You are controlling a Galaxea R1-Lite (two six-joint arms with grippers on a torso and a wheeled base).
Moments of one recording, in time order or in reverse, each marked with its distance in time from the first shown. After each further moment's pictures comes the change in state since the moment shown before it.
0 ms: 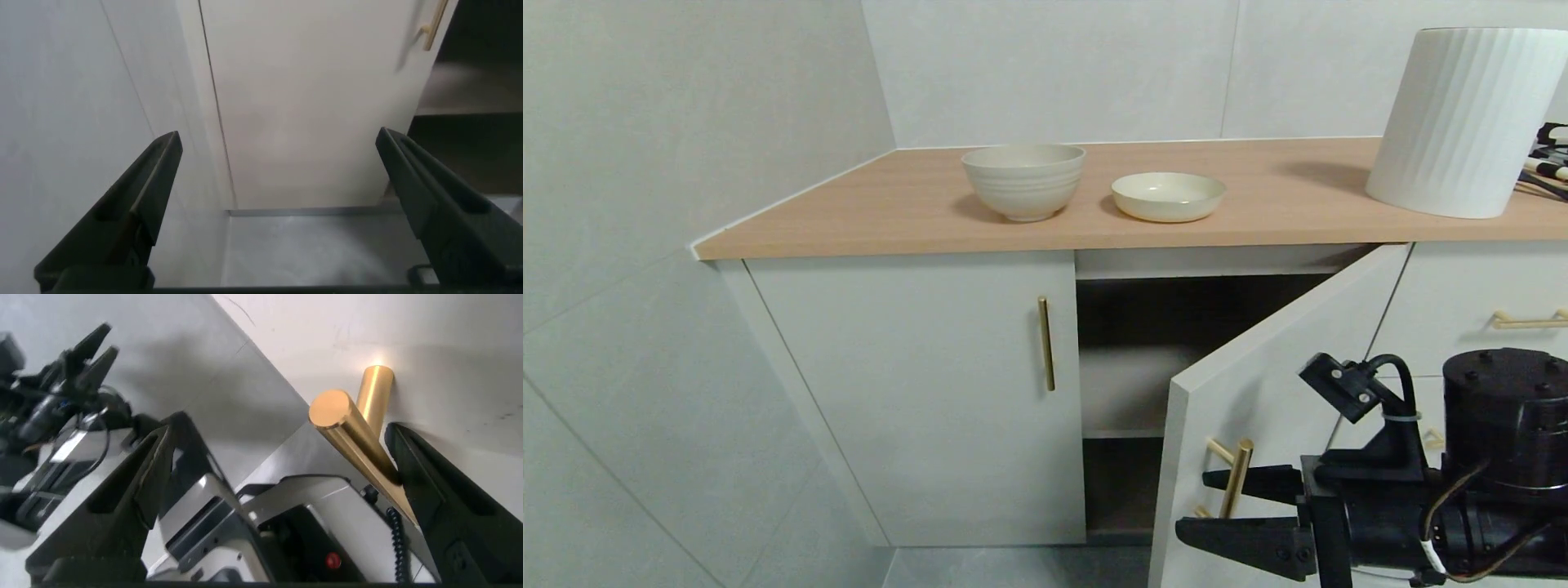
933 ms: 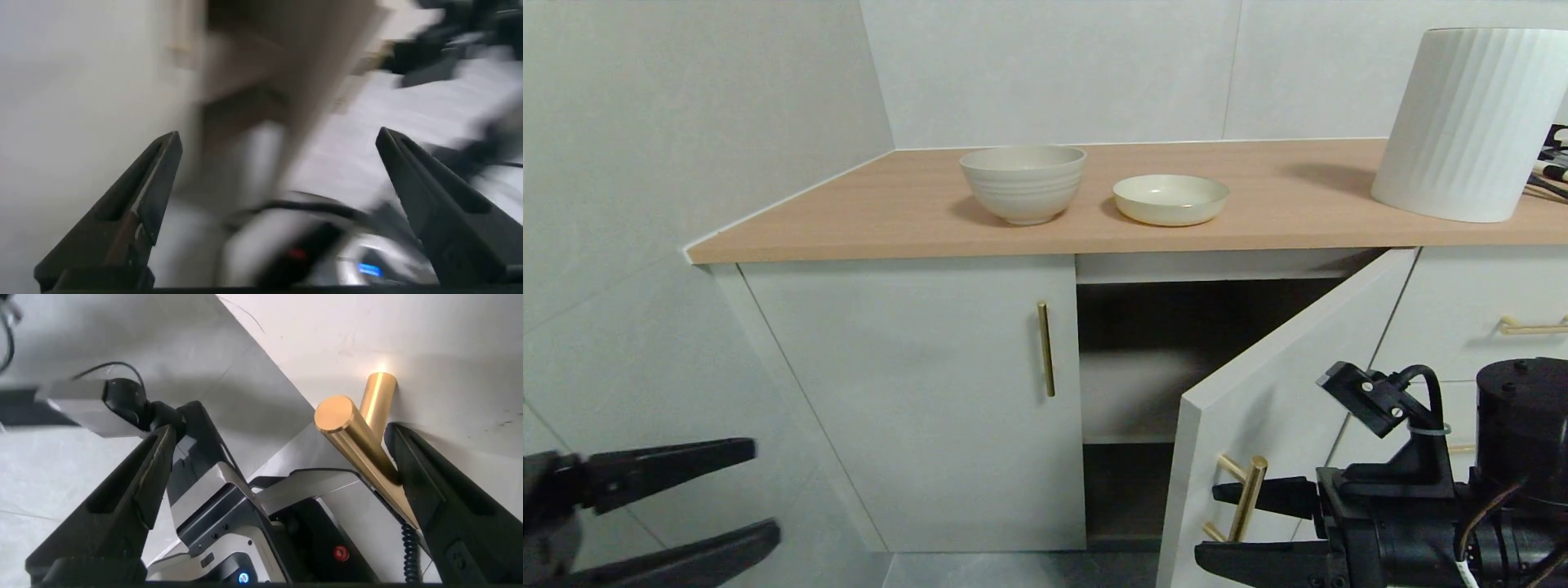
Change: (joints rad) left arm -0.224 0.921 -0.639 0.044 -0.627 -0.161; right arm -0.008 -0.043 0.038 -0.001 0.033 -0.007
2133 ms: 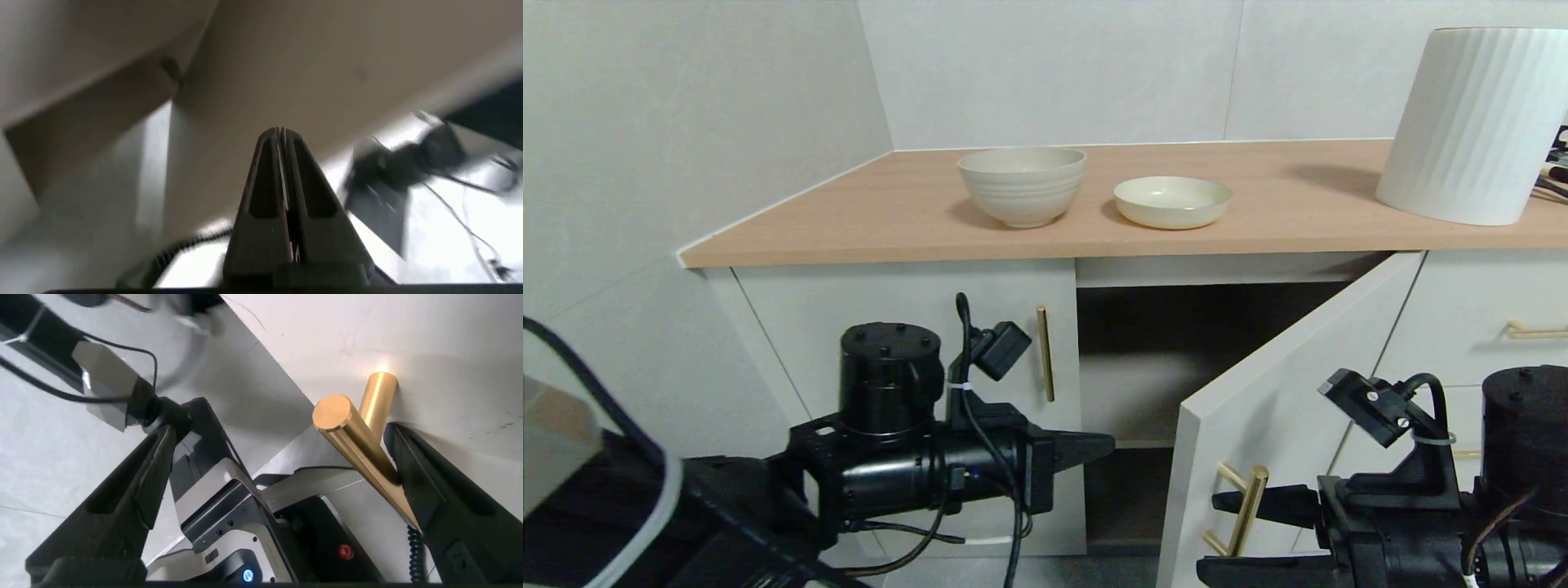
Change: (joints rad) left arm -0.417 0.917 -0.016 -0.909 0.078 -0.276; right arm 0.005 -0.004 0.015 0.003 -0.002 -0.001
